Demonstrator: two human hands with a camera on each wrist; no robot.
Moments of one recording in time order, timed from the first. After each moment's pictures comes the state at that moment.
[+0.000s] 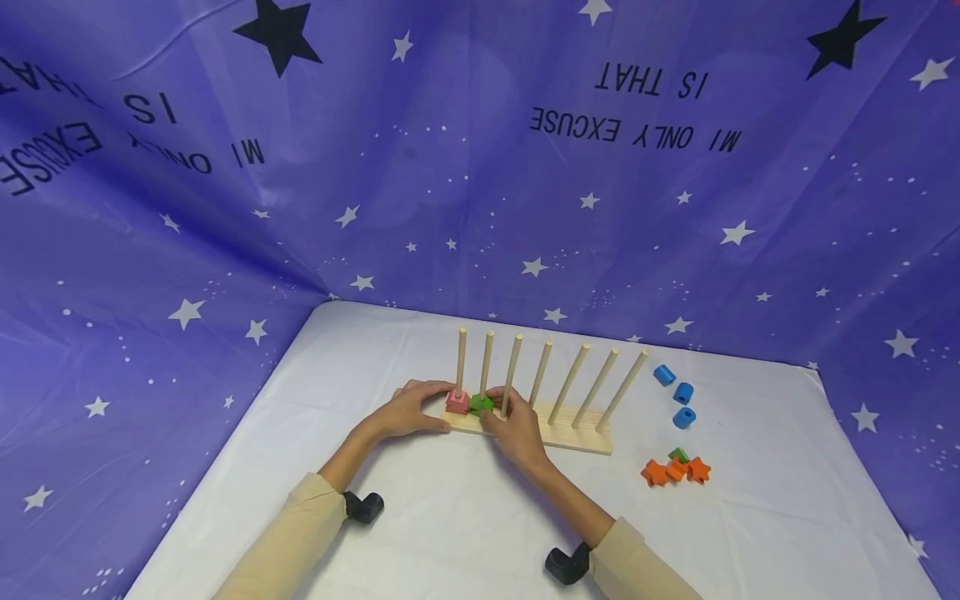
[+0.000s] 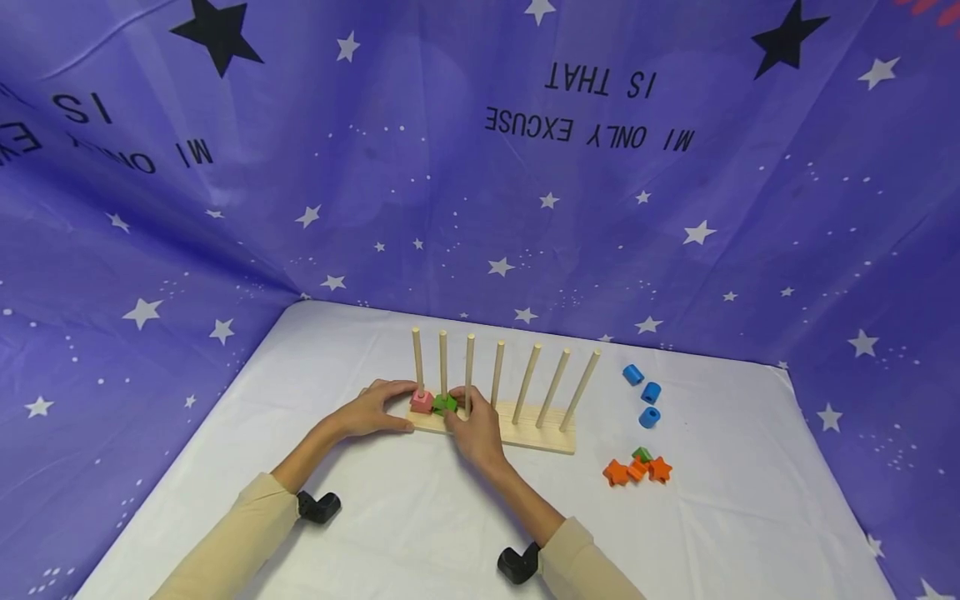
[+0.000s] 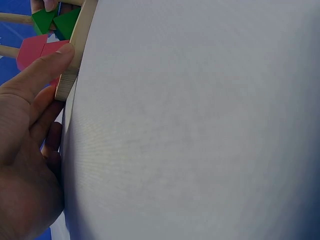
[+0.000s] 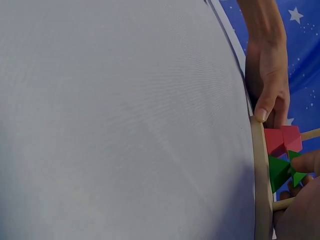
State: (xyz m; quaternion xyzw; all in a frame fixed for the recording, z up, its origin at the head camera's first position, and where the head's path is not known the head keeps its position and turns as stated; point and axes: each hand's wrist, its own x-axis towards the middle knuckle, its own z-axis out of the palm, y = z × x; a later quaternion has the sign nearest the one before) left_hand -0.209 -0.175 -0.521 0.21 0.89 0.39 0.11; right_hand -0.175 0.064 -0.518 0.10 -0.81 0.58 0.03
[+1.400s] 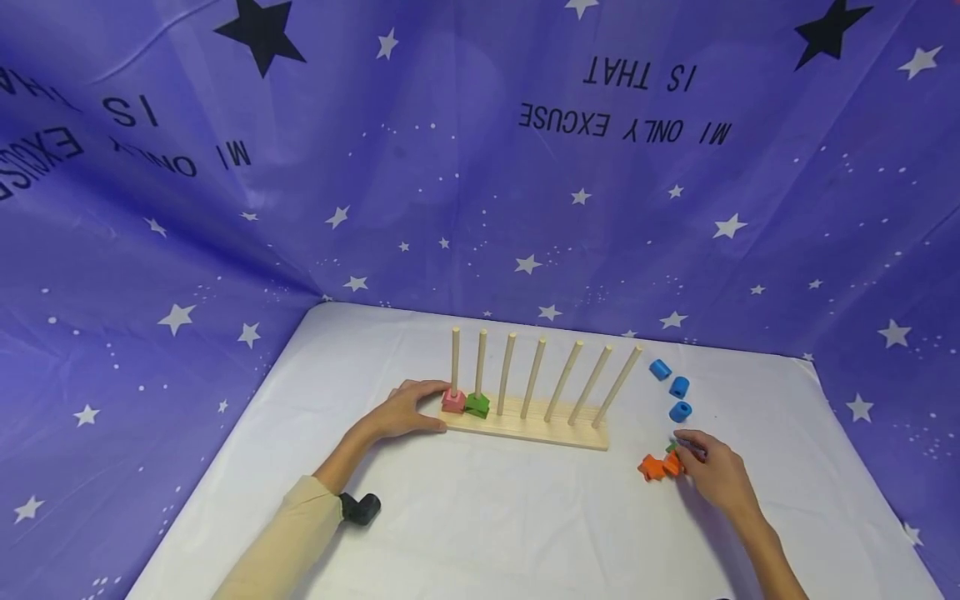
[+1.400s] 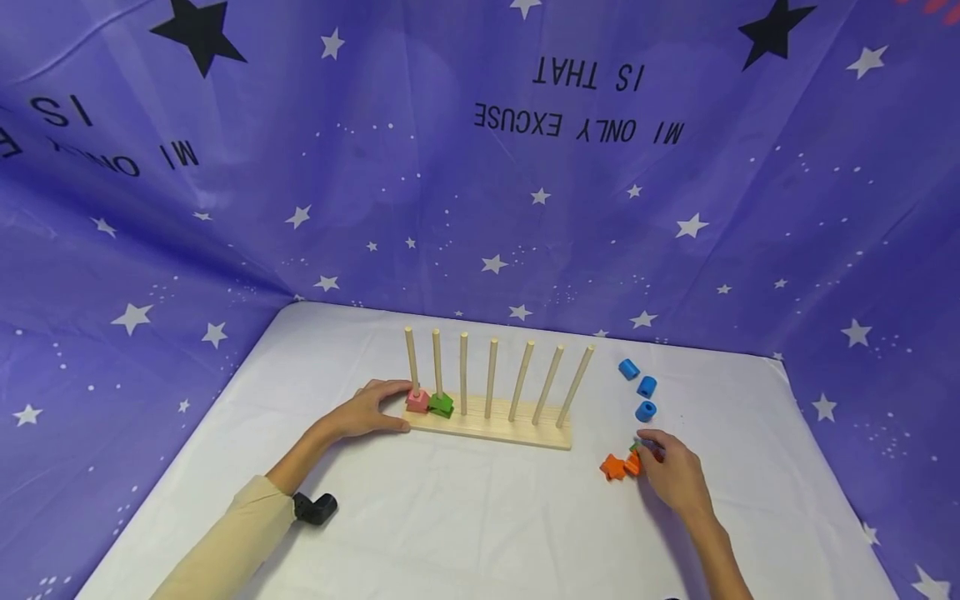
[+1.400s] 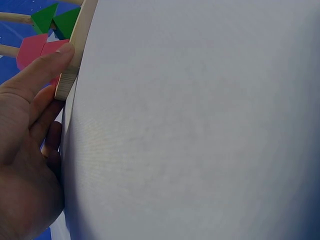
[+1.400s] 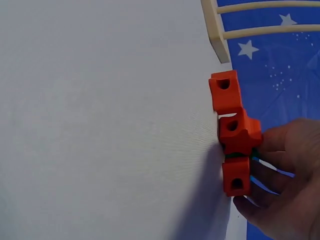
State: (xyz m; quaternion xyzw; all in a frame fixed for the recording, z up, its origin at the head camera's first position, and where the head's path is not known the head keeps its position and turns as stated) left_hand -0.209 -0.175 -0.522 0.21 0.89 0.38 0.11; right_hand -0.121 0.336 -0.495 -0.02 -0.95 0.30 0.02
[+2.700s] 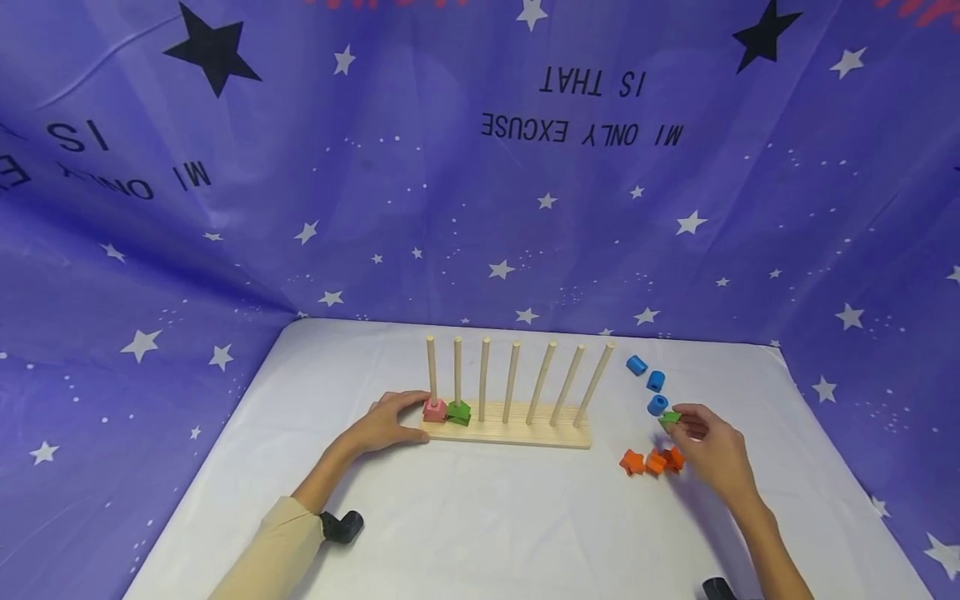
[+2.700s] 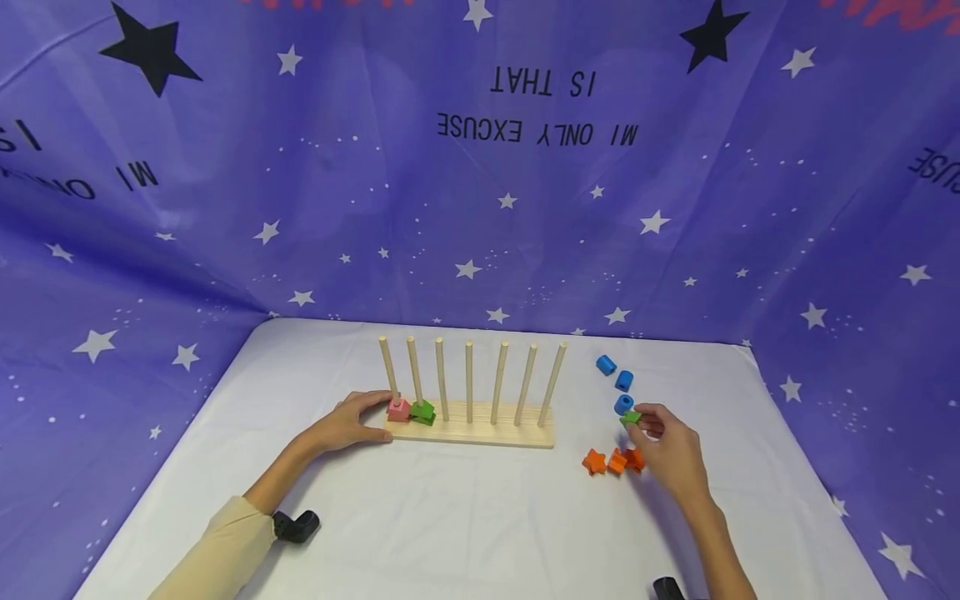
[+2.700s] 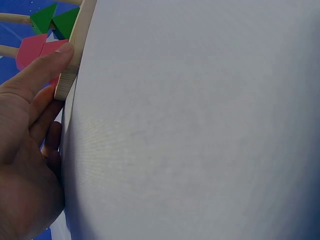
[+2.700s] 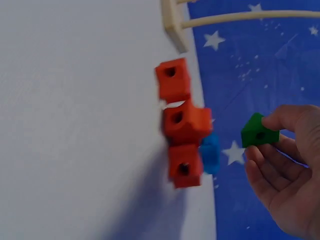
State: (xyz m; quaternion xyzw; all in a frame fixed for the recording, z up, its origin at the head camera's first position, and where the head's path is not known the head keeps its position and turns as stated) left_hand -0.206 -0.173 -0.523 0.21 0.89 0.40 0.11; right_hand -0.121 0.348 -0.476 -0.01 -0.93 0.33 0.14
